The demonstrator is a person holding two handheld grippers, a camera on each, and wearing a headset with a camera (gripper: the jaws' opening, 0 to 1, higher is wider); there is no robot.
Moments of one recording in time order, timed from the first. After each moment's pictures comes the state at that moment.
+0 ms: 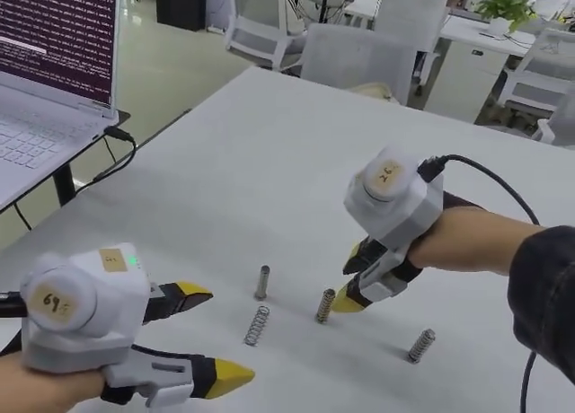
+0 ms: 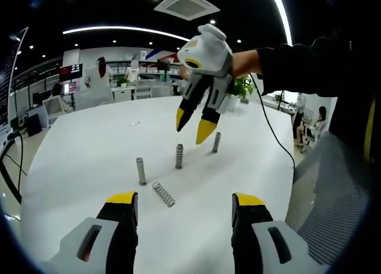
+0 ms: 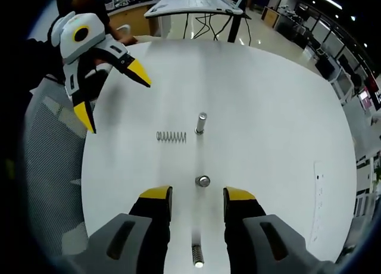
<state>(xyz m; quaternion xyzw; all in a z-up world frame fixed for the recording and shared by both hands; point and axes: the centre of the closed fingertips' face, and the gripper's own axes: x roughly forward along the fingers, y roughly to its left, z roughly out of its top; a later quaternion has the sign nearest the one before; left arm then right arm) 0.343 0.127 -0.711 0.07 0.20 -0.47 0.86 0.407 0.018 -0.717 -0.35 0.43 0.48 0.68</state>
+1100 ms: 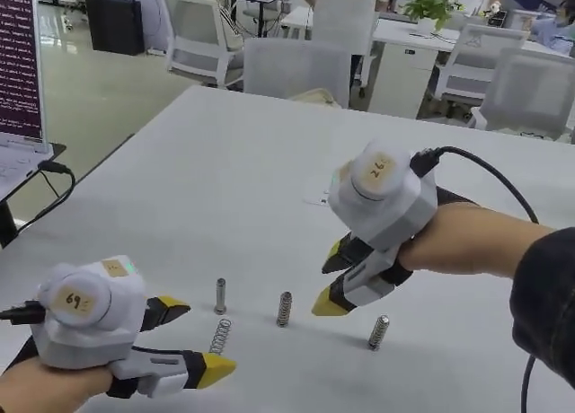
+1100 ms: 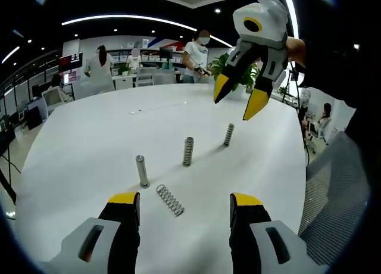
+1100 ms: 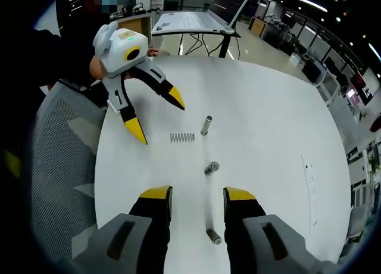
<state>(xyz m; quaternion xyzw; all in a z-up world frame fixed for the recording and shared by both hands) 0.373 0.099 -0.736 0.08 0.24 -0.46 0.85 0.370 -0.007 -0.681 -0.33 0.39 0.47 0.72</state>
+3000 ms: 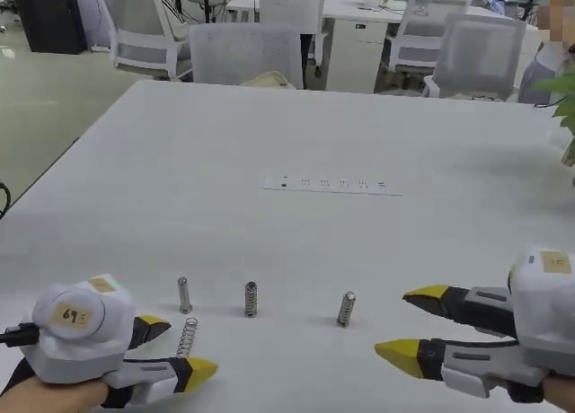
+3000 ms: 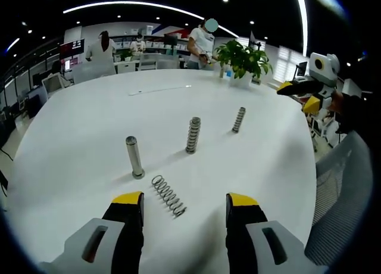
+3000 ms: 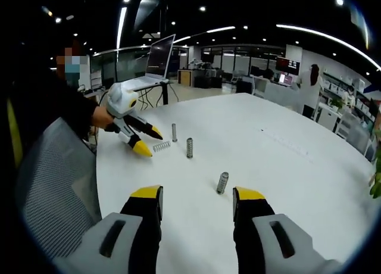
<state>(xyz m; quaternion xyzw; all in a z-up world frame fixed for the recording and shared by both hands) 0.383 0.089 -0.774 0.09 0.29 -0.44 0.84 0.293 -0.112 -0.683 -0.09 0.24 0.33 0.91</state>
